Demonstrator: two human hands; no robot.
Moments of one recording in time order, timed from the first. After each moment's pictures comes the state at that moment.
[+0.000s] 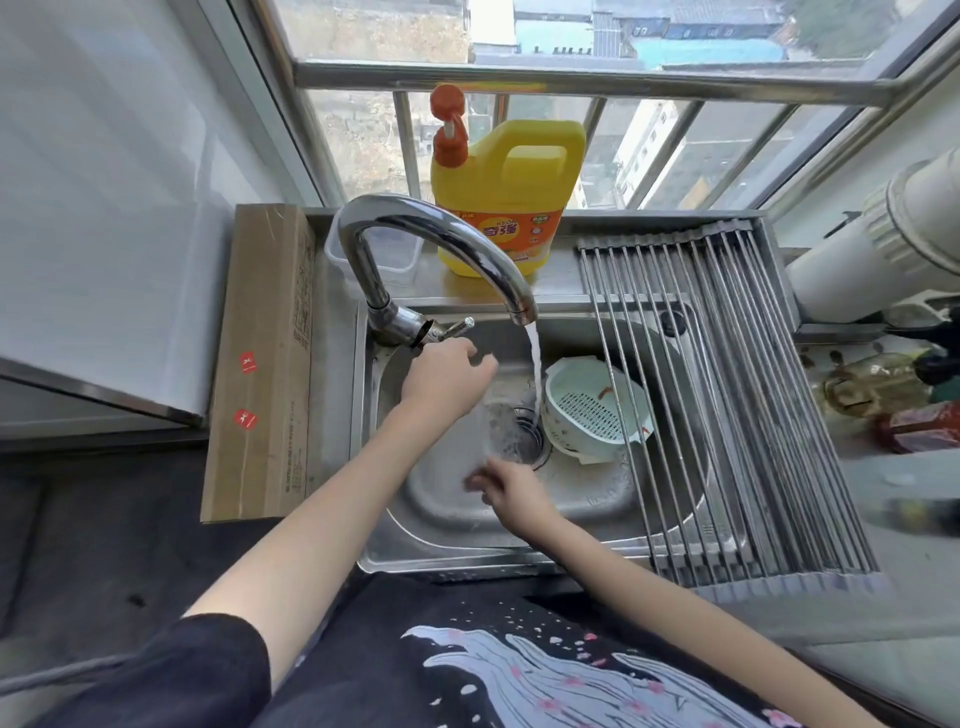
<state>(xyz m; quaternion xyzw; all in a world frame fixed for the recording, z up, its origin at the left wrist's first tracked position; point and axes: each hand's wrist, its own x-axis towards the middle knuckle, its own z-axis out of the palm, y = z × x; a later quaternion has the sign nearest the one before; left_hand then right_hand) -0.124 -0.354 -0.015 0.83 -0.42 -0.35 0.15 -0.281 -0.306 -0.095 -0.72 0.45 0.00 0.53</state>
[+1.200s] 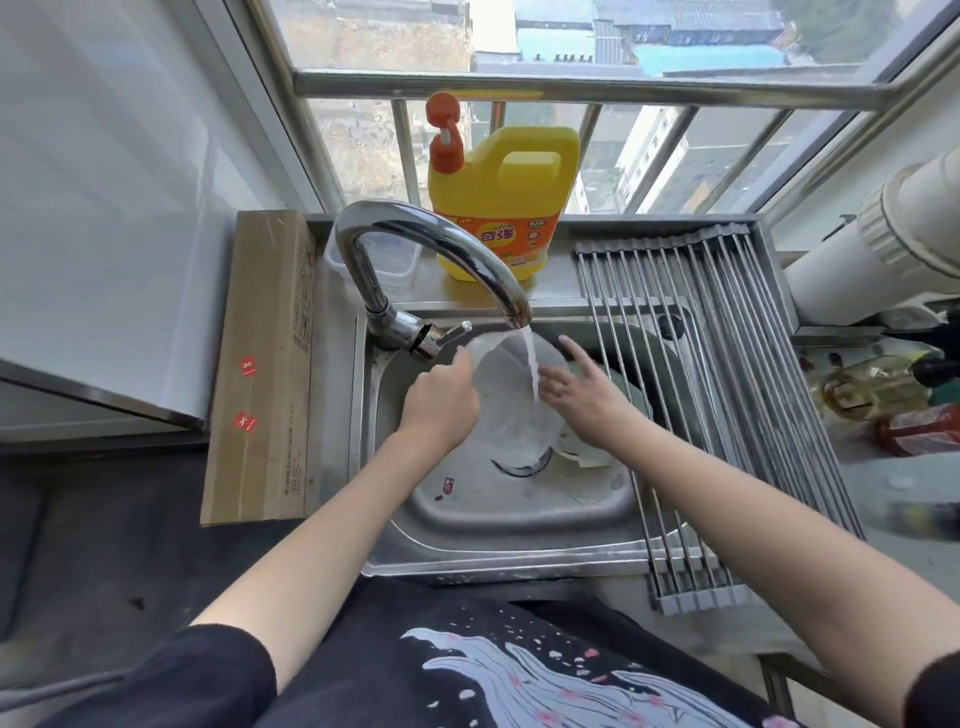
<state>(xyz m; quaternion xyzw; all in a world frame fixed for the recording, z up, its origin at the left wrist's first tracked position) -0.136 -0.335 -0.012 0.81 -0.54 -0.22 0.05 -0.309 -0.437 -0.052 -0.91 0.14 0.35 -0.17</state>
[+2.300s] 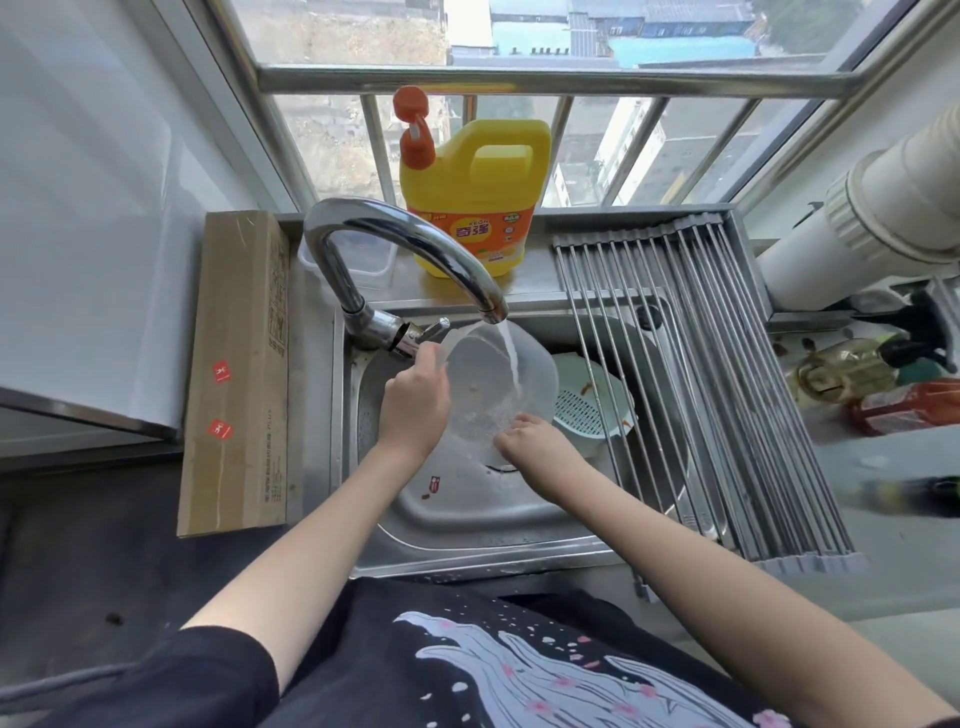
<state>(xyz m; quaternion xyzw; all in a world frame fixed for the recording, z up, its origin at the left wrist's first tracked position) -0.136 -0.324 -0.029 0.79 -0.53 -0.15 0.26 -0.297 -0.367 -0.066 -0.96 0.20 0.15 0.13</state>
